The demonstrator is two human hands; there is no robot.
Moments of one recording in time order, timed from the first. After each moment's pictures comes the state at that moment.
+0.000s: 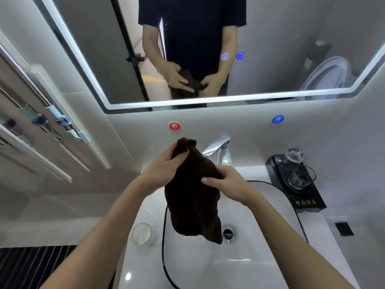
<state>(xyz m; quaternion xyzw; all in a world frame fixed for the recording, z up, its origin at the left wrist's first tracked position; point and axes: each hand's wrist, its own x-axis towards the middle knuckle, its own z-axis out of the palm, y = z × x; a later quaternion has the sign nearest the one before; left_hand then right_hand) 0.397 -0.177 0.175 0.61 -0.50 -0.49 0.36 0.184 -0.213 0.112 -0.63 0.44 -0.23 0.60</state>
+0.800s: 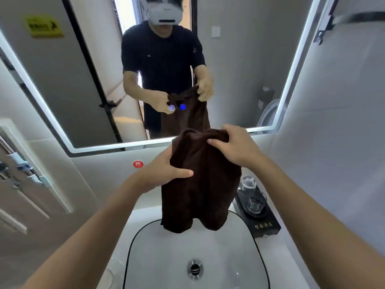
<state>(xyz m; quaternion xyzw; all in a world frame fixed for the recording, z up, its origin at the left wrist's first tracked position) 0.293 -0.218 0.264 0.54 -0.62 -0.48 0.31 0.066 -0.266 0.289 -0.74 0.55 -0.34 0.20</state>
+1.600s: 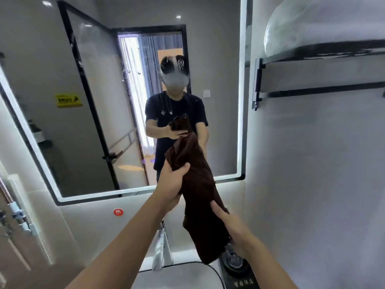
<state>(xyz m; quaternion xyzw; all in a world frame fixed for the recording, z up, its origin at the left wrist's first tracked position) 0.116 -0.240 0.331 0.41 -0.43 -0.48 0.65 -0.058 -0.208 0.240 -0.44 0.44 -0.40 0.67</state>
